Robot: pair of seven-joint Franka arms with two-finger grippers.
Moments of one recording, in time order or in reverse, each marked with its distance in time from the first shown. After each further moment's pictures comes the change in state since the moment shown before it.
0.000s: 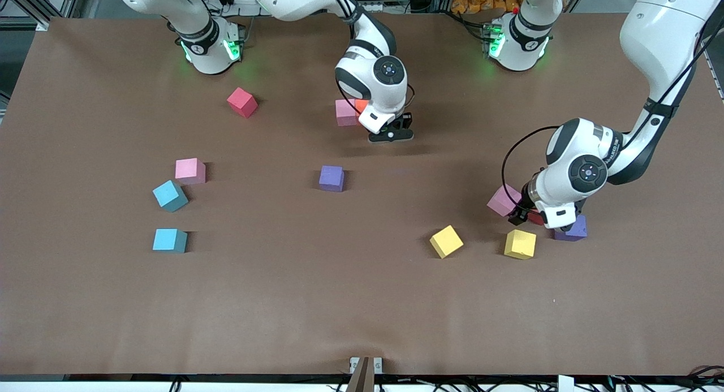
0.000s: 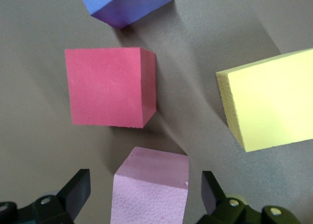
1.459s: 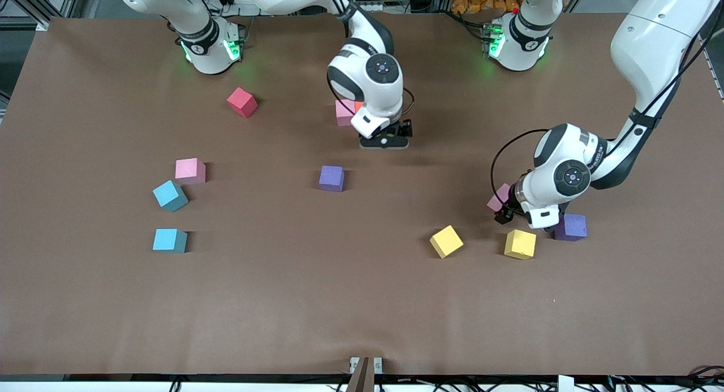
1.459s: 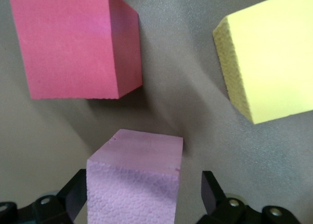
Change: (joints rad) left arm -0.023 0.066 -0.005 0.000 0.009 0.033 0.001; right arm -0.013 -0.068 -0.091 0.024 -0.002 -0.027 0.057
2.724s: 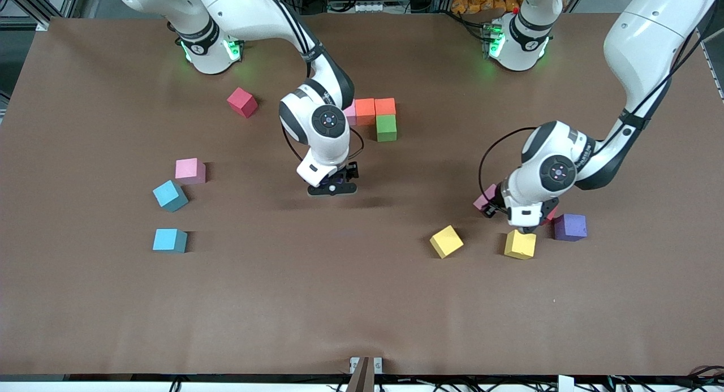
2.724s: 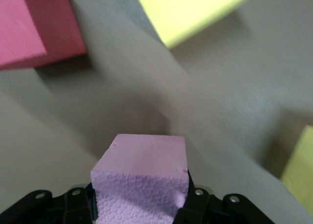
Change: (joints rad) left arm -0.008 0.009 -0.097 0.027 0.010 -0.011 0.136; right arm -0.101 -0.020 -0.145 -0.096 -0.033 -0.019 -0.350
